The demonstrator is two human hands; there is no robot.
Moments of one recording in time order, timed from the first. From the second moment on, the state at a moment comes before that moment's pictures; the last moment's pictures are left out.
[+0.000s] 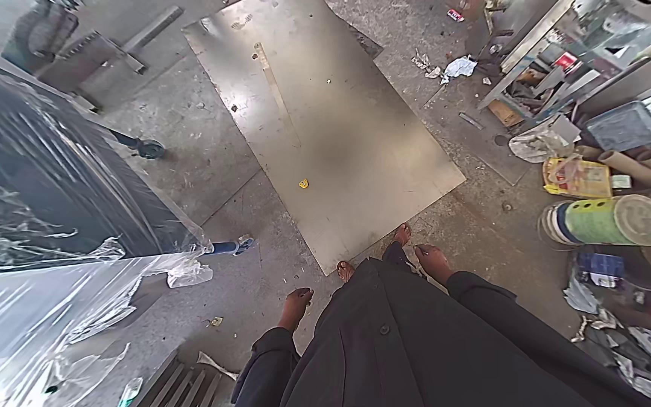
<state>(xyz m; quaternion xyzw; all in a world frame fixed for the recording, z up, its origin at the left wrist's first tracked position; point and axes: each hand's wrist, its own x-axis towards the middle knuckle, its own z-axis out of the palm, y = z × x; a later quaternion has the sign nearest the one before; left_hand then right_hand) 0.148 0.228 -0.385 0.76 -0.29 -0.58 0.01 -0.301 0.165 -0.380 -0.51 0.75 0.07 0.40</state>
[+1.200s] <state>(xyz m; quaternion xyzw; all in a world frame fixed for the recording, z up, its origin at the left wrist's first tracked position) 0.148 0.229 -0.381 0.77 -0.29 -0.58 0.01 -0.298 0.162 -0.373 -0.52 0.75 0.03 0.40</state>
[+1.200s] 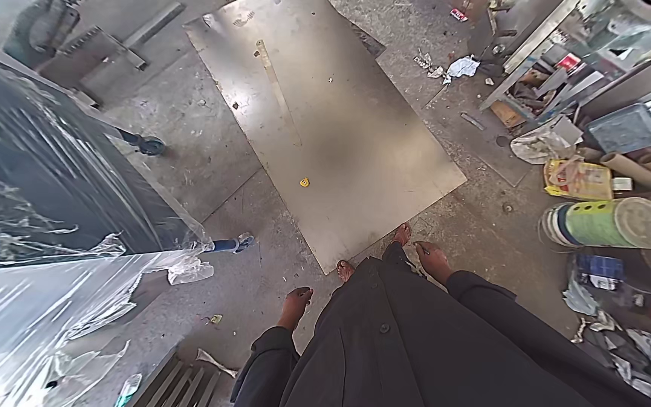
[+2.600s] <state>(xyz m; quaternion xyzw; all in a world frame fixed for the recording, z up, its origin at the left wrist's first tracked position) 0.147 0.230 -0.384 0.77 -0.28 -0.58 0.01 -0.296 0.161 -0.368 -0.51 0.76 0.03 0.41</state>
